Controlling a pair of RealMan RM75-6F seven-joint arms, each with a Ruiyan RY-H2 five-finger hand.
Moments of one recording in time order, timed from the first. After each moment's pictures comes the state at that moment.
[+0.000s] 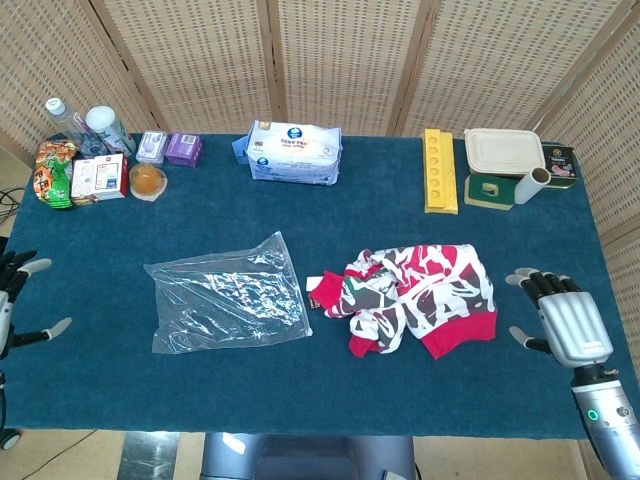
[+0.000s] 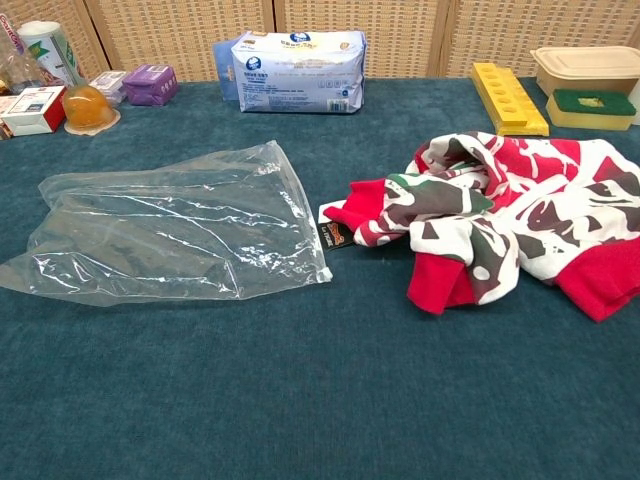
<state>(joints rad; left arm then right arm) -0.19 -1.11 -0.01 -1.54 1.37 1.50 -0.26 0.26 -1.02 0.05 -1.73 -1.48 1.40 -0.14</state>
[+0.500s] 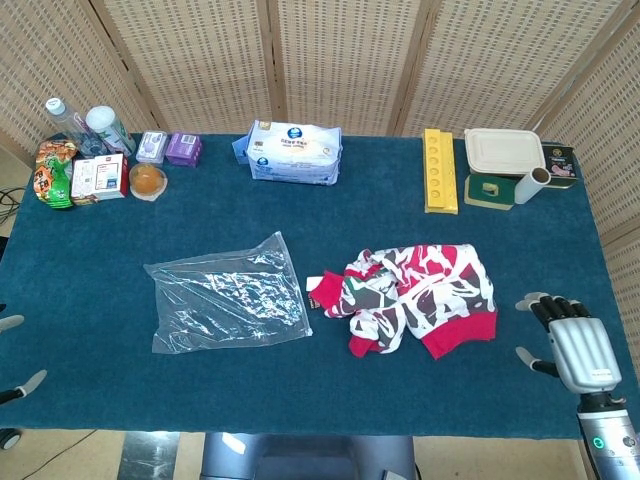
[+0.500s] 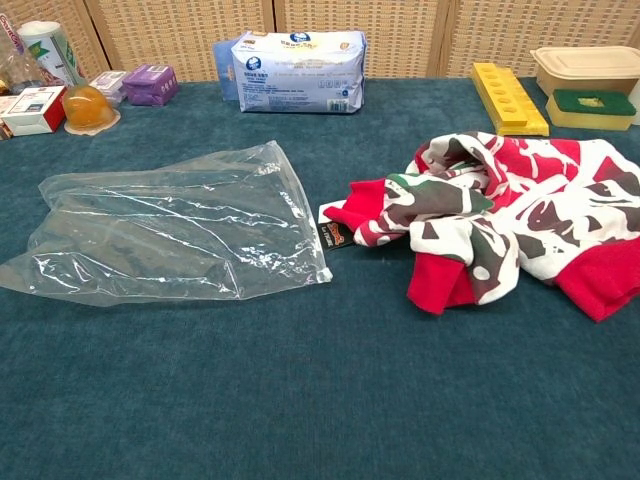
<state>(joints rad) 0.00 -1.09 0.08 -1.62 1.48 1.68 -0.17 0.17 -1.06 0.01 -1.73 -1.53 1.49 -0.13</state>
